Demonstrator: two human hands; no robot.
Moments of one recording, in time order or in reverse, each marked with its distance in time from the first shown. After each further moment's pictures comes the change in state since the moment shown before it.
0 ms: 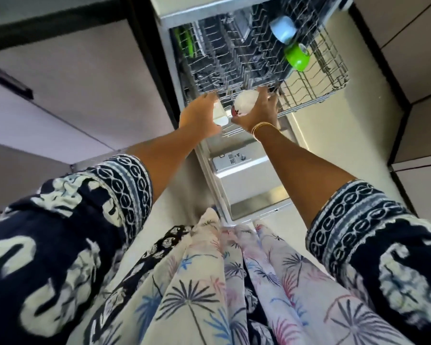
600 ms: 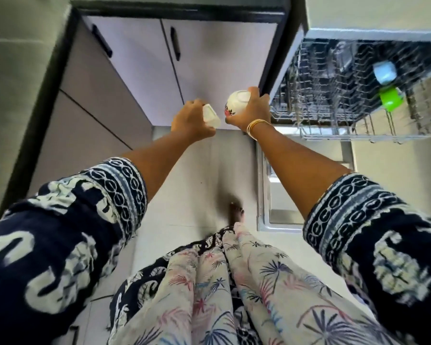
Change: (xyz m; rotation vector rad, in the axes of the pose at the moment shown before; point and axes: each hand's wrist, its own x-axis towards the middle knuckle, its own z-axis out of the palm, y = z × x) left_hand -0.258 -0.178 -0.092 -0.194 0.248 -0.471; right_hand -0.205 -0.186 0.098 0.028 -0.202 -0.417
